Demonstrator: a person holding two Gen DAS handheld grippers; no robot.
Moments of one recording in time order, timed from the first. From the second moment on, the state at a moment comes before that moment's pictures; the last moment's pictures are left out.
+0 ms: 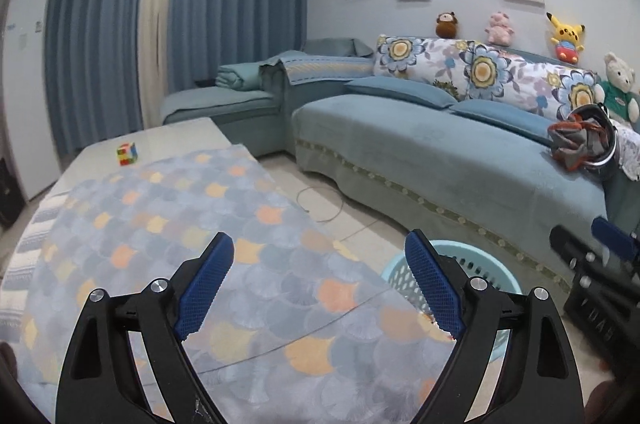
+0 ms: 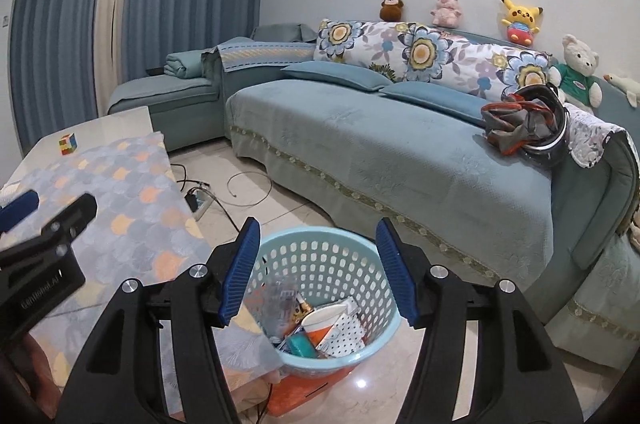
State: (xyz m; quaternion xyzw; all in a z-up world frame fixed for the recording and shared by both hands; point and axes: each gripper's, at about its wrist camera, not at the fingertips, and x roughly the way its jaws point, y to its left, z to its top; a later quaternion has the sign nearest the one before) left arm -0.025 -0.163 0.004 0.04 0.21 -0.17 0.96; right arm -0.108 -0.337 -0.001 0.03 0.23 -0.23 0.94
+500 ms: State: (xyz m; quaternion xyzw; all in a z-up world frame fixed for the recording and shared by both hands) left arm -0.027 -0.141 0.003 0.04 0.20 -0.14 0.97; right arm -0.097 -0.325 -0.015 0.06 0.25 -0.21 0.94
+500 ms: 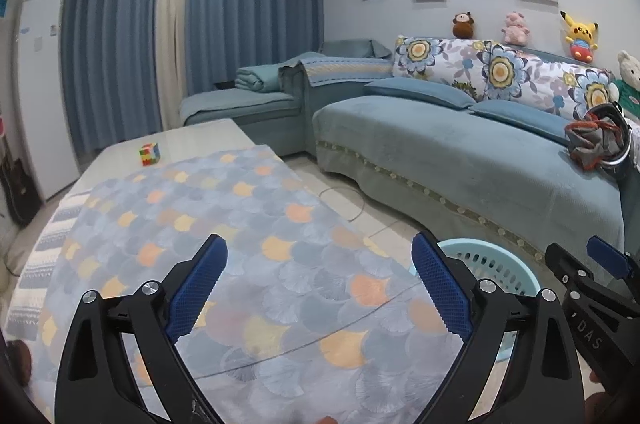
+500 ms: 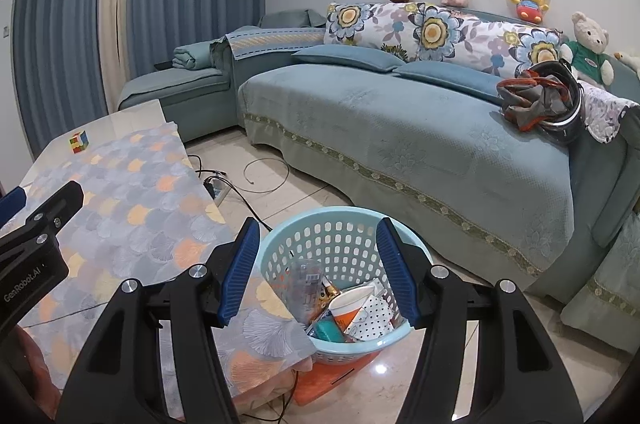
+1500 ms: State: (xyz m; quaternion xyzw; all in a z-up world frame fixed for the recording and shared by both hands) left arm -0.027 -0.135 0.008 0.04 0.19 -0.12 0.97; right arm -0.100 -0.324 -0.018 0.06 0.24 -0.22 0.94
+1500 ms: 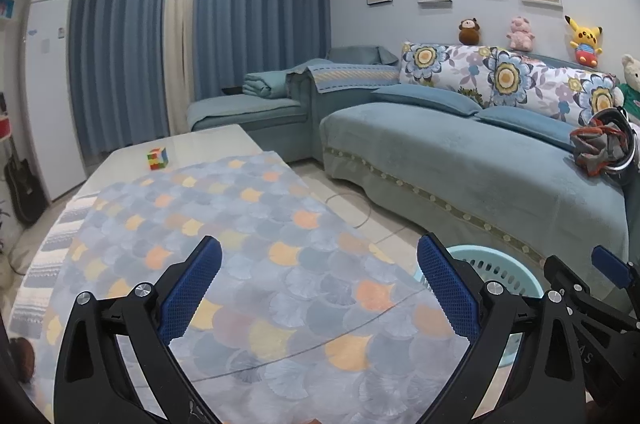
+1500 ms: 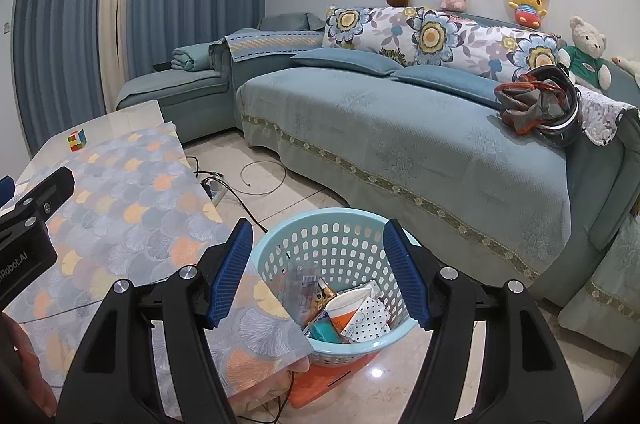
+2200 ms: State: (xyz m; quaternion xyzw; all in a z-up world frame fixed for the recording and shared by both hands) left arm -0.027 -0.135 0.008 0.04 0.19 -0.13 0.97; right arm -0.100 -0.326 -0.019 0.06 0.25 -0.22 0.94
